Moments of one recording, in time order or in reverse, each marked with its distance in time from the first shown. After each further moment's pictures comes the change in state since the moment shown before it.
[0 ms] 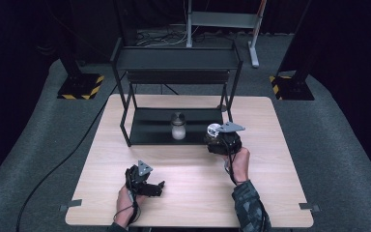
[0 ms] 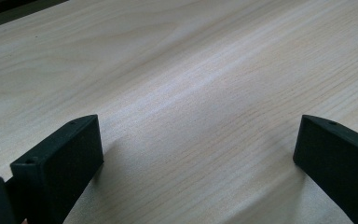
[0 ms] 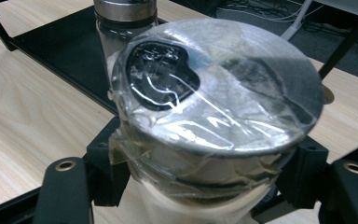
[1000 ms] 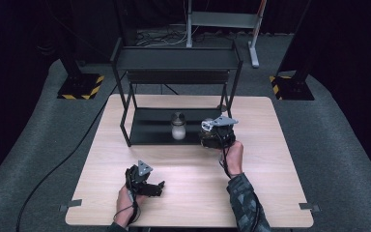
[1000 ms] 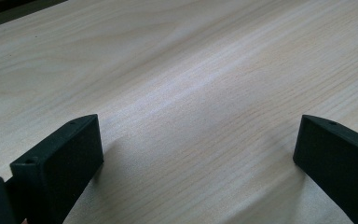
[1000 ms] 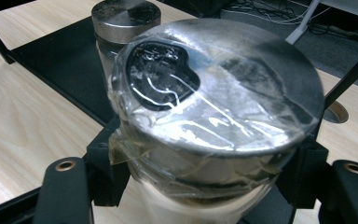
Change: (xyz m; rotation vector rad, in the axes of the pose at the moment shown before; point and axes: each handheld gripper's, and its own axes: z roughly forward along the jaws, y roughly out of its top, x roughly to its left) left arm 0.000 0.000 0.000 0.001 -0.001 0.000; right arm -0.001 0.018 0.021 0.000 0.013 -0.001
